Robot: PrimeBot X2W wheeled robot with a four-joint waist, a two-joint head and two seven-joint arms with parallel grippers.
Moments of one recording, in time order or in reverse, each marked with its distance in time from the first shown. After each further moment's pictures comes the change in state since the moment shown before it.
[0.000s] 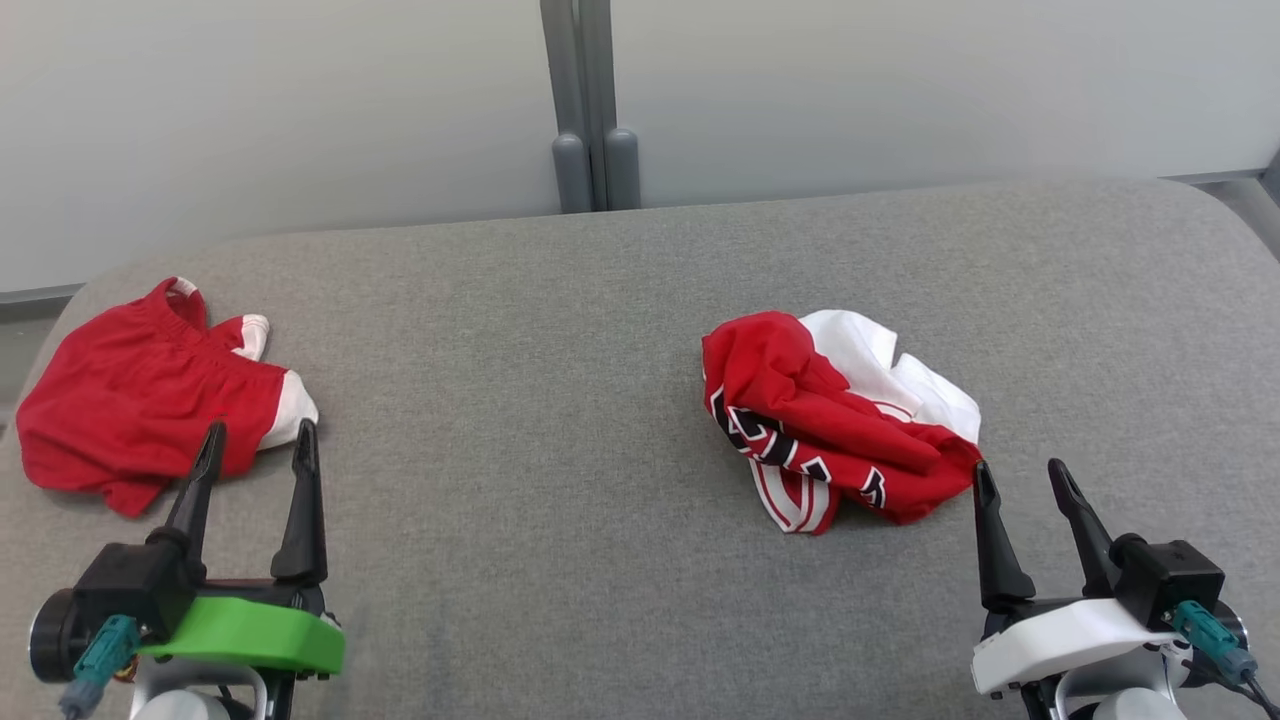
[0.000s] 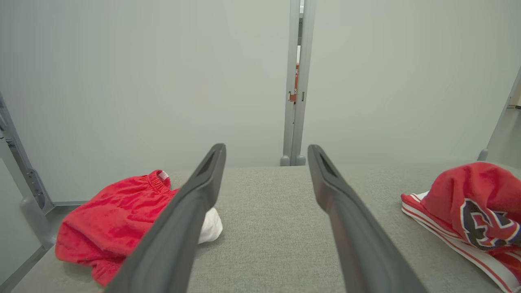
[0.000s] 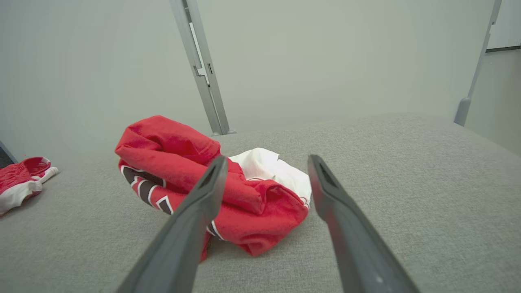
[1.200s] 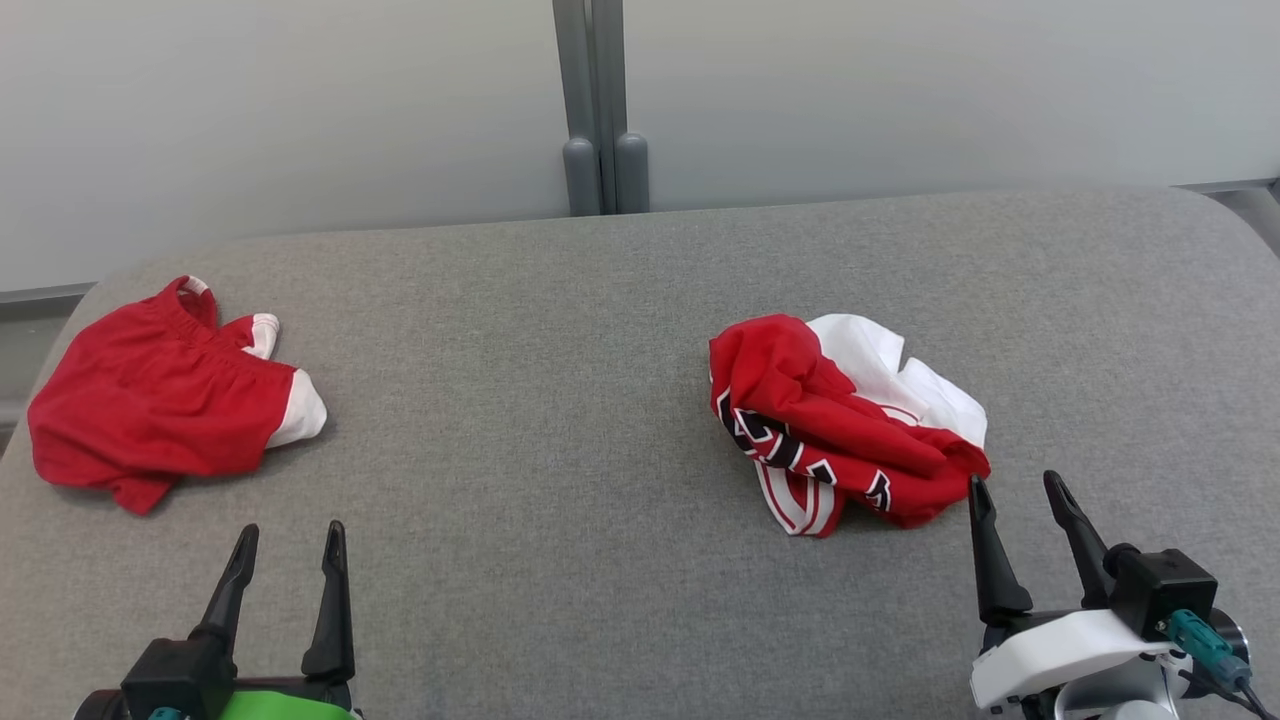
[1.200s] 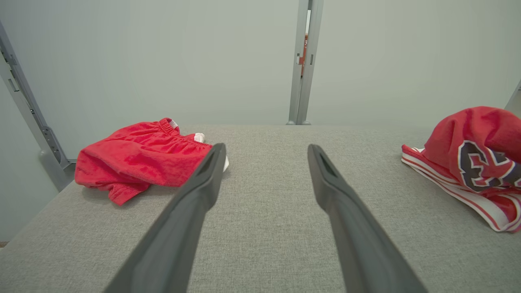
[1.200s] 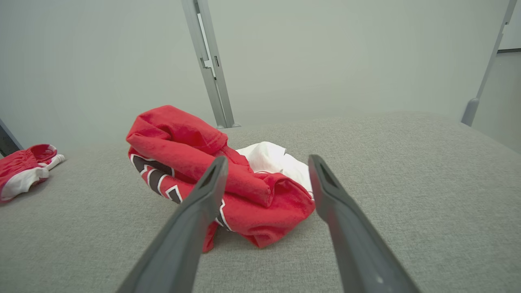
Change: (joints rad) left arm 0.167 -0.147 0.132 0.013 0.159 -0.098 0.000; right arm 0.026 0.000 0.006 -0.024 -0.021 0.000 0.025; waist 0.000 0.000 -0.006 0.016
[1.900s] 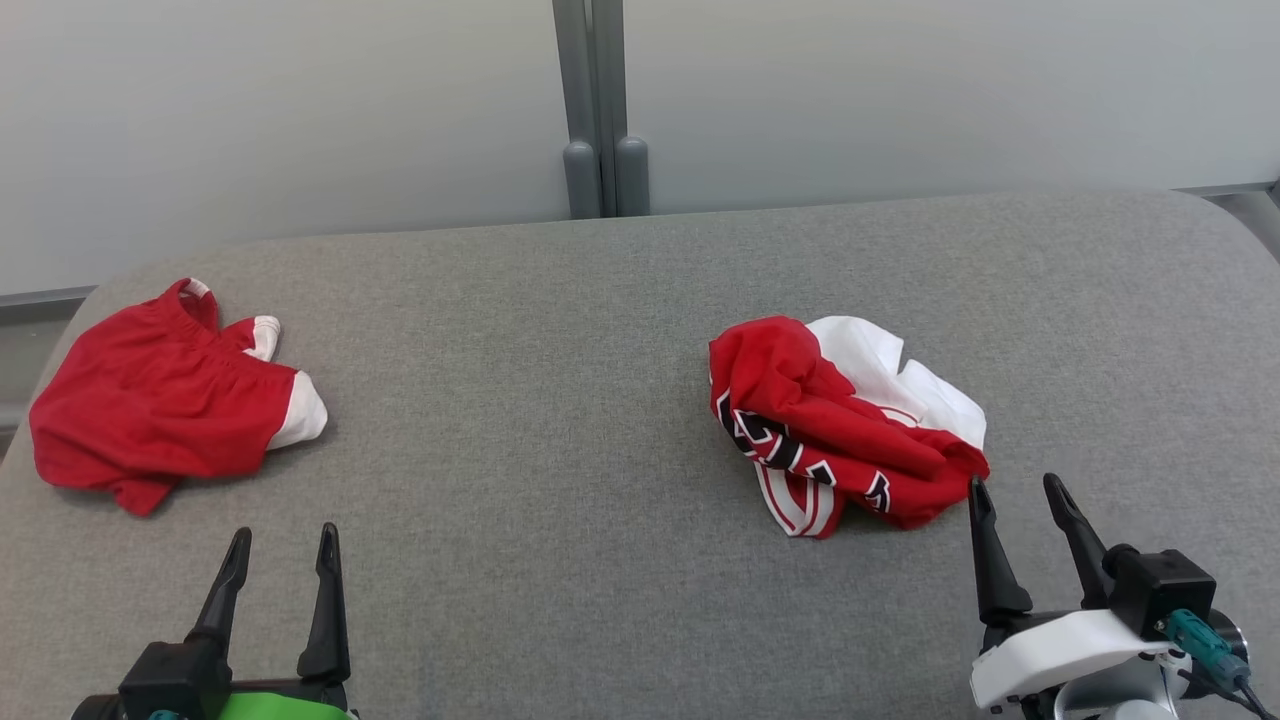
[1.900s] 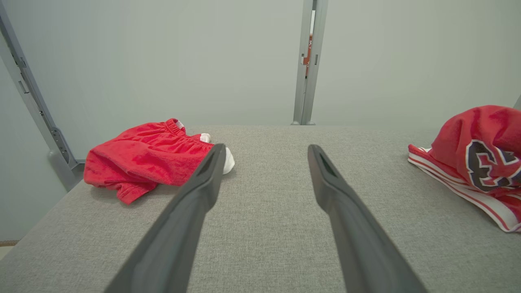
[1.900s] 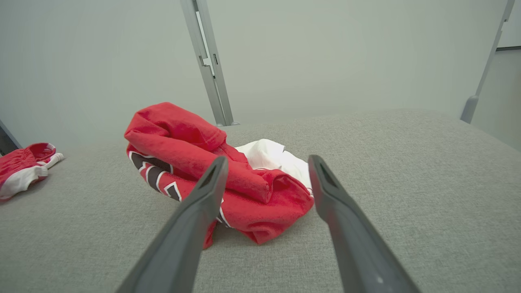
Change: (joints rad) left arm 0.003 -0.028 0.040 0.008 0.042 -0.018 0.000; right arm 0.002 0.000 -0.002 0.010 0.002 0.000 0.000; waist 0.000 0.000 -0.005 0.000
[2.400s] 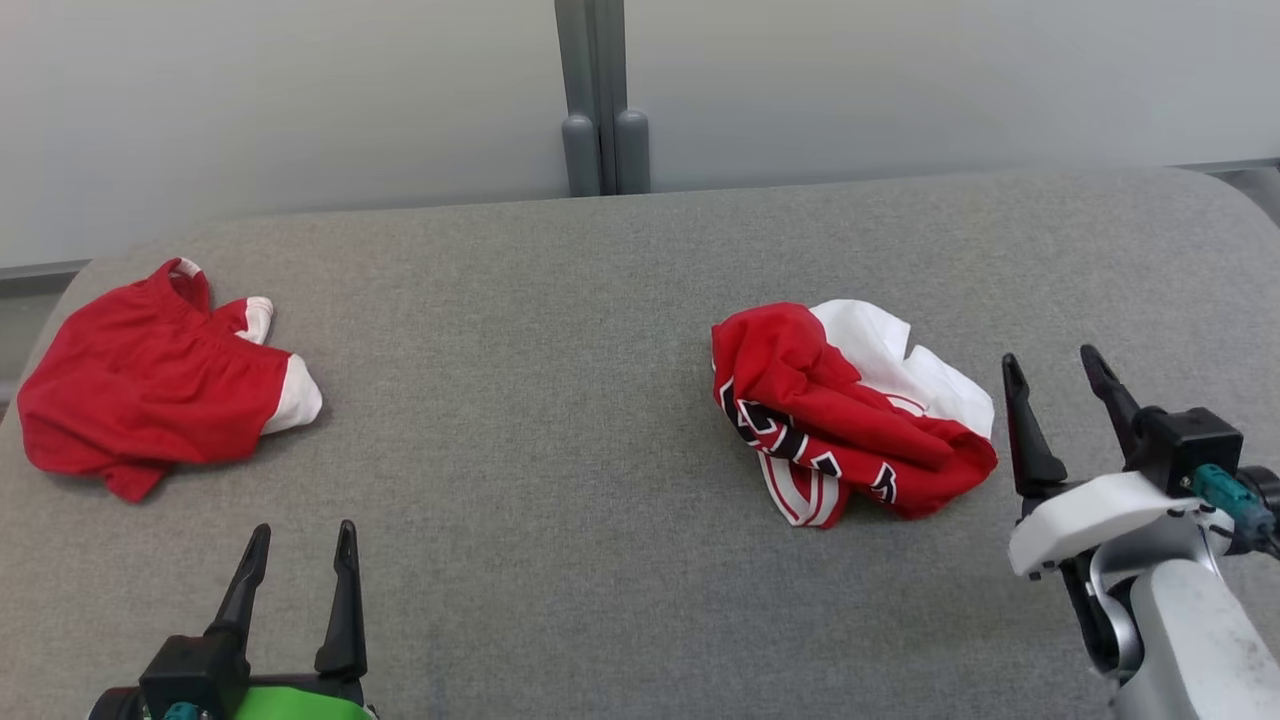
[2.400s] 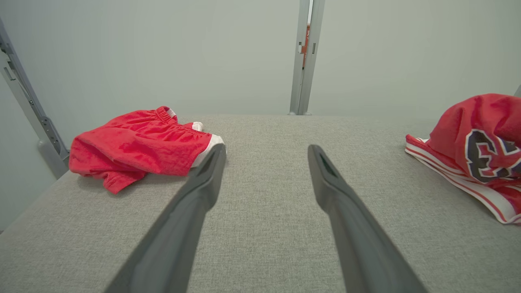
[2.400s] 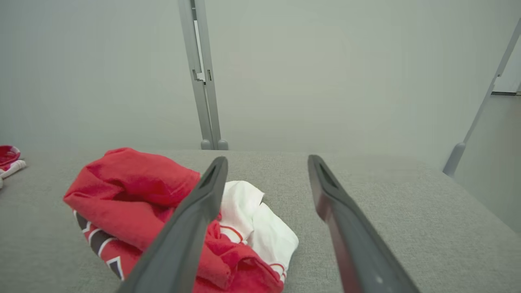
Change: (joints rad) left arm -0.010 -0.024 -0.002 0.016 0.014 -0.012 0.000; right arm -0.231 -0.105 -0.001 0.103 -0.025 0.000 0.047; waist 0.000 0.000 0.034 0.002
